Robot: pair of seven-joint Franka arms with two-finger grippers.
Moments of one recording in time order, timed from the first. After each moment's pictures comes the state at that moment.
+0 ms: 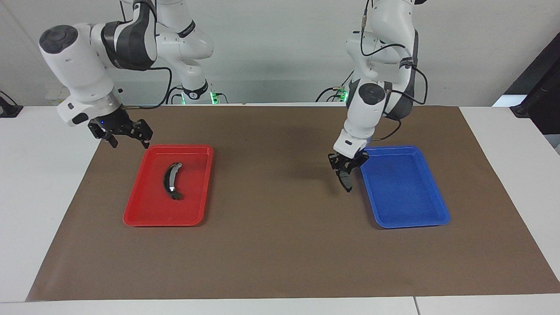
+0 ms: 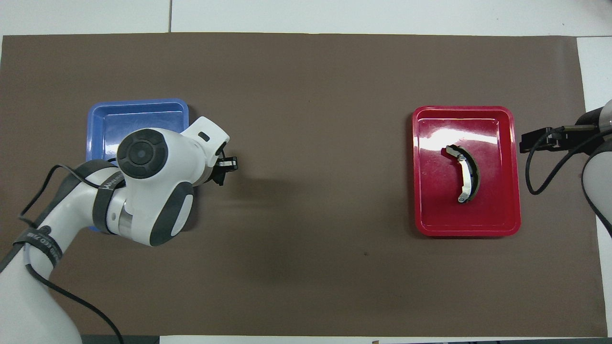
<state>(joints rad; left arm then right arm) -0.54 0.16 0.03 -2.08 -0.01 2.33 -0.54 -0.02 0.00 -0.08 -1.90 -0.02 1.89 -0.06</state>
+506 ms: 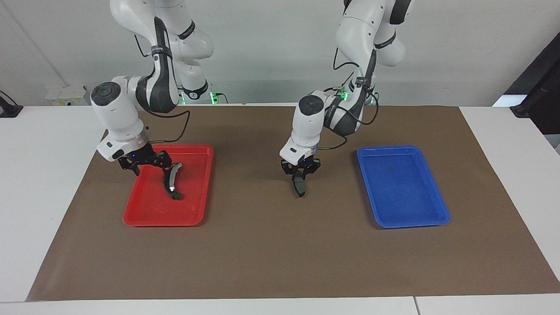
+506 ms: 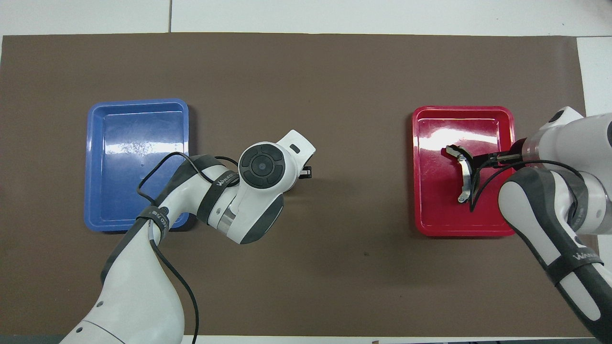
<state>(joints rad) -0.72 0.37 0.03 -1.92 -0.01 2.38 -0.64 0.00 0.04 -0.07 -2.23 -0.02 2.33 -0.11</state>
